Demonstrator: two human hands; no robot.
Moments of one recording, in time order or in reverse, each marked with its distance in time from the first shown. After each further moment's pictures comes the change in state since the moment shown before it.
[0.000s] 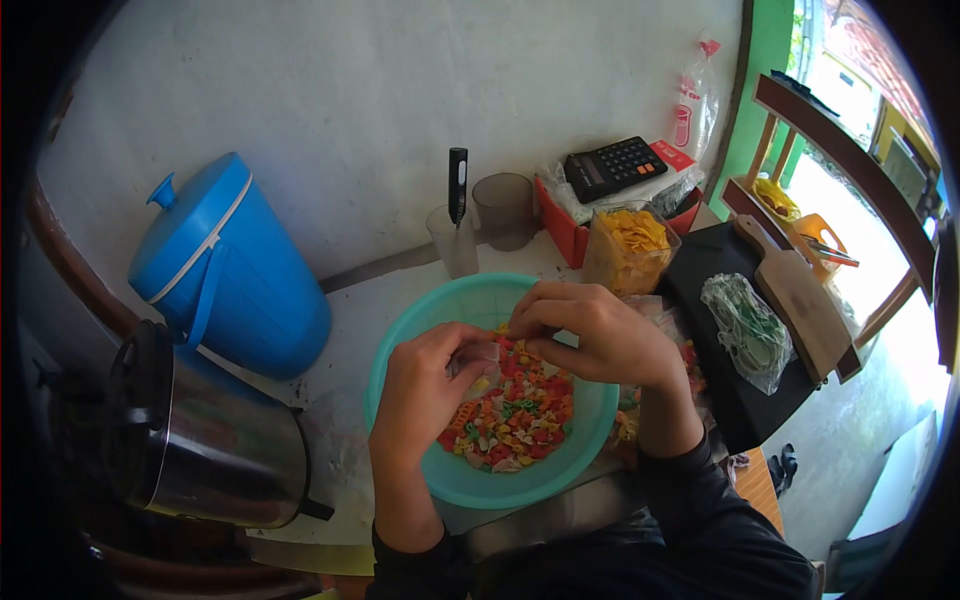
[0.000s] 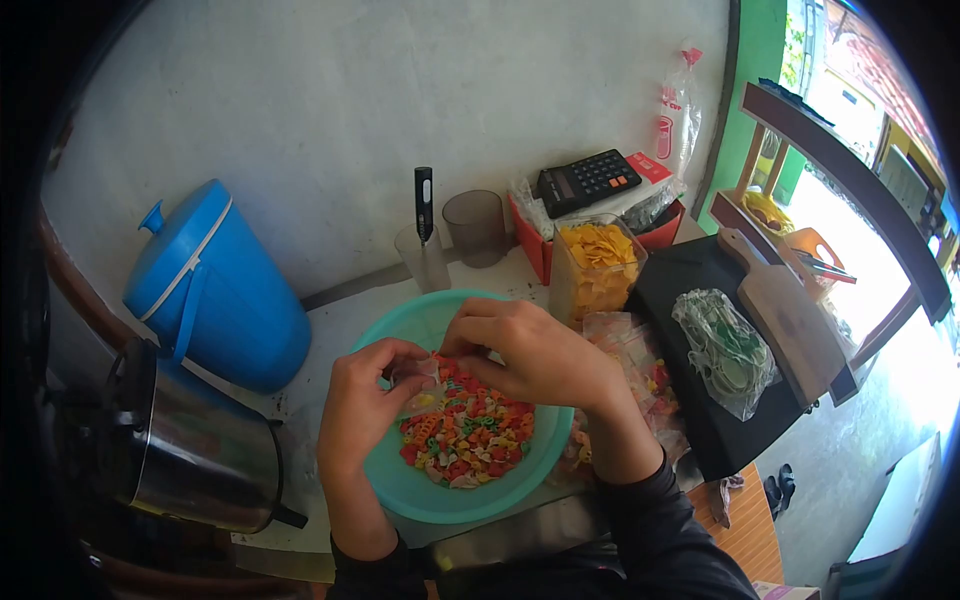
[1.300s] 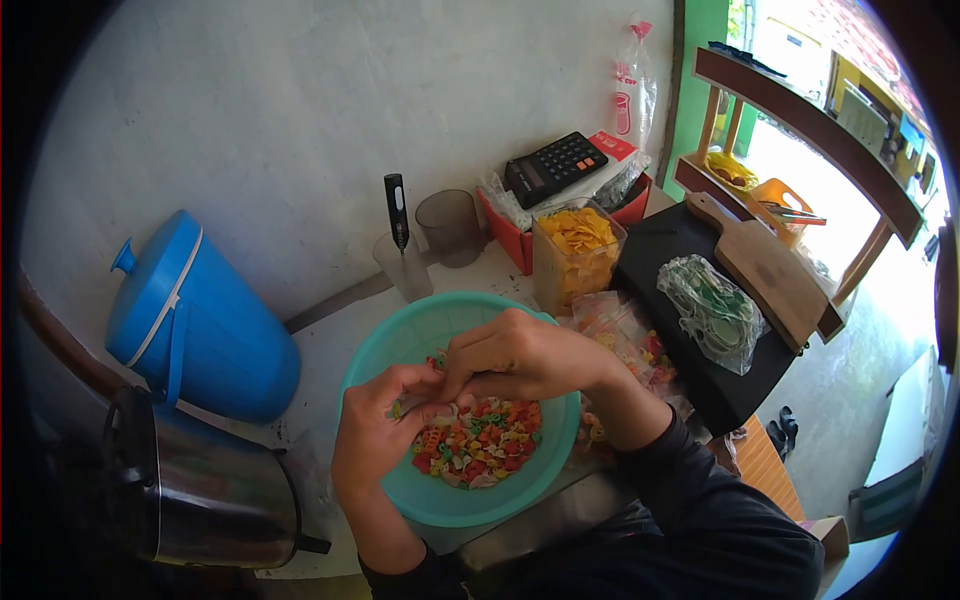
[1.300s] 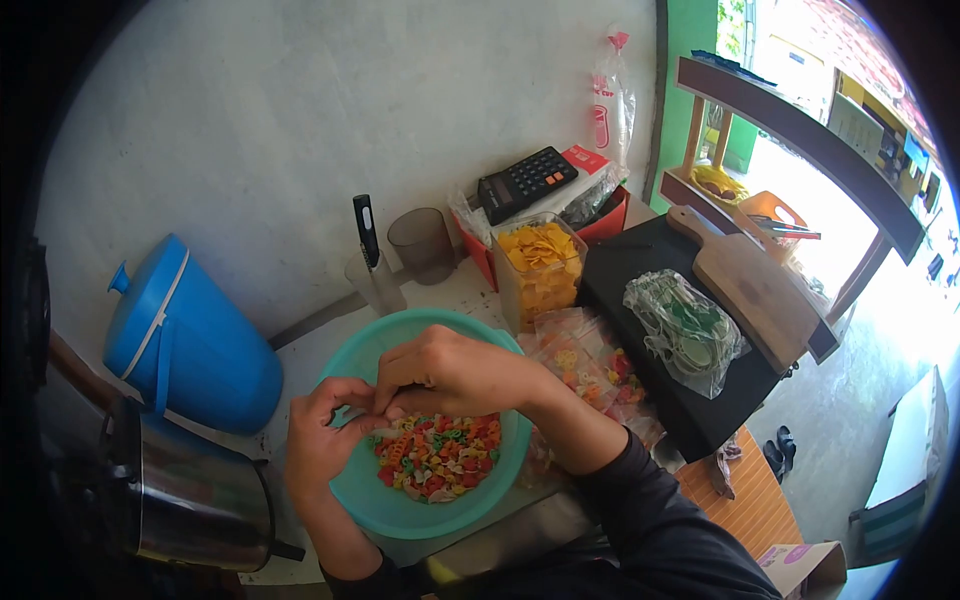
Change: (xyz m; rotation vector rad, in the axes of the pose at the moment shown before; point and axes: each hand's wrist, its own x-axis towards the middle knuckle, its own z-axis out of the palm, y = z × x) left_hand -0.004 -0.009 -0.007 -0.126 -0.138 0.116; right_hand 0.005 0.004 0.010 0.289 -0.052 -0.166
